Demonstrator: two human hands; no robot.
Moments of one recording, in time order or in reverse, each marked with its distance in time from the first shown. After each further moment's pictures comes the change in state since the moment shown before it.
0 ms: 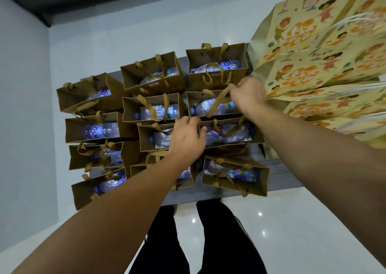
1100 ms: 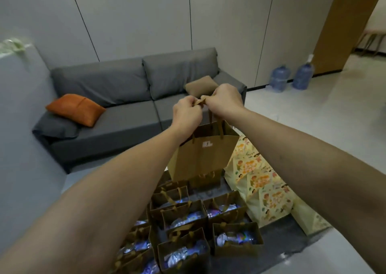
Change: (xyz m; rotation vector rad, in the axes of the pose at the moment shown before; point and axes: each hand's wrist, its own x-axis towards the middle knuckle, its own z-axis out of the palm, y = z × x) left_hand -0.176 0.142 -0.331 -0.552 0.410 0.539; right_hand -0.302 -0.218 -0.285 0.226 0.506 -0.386
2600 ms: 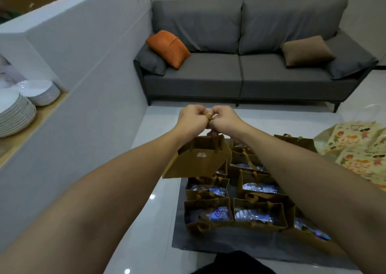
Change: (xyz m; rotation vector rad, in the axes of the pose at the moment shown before) left_hand -0.105 -0.227 -0.244 0.143 0.078 -0.405; right_hand -0.142 -0.144 0.289 0.315 -0.816 -0.078
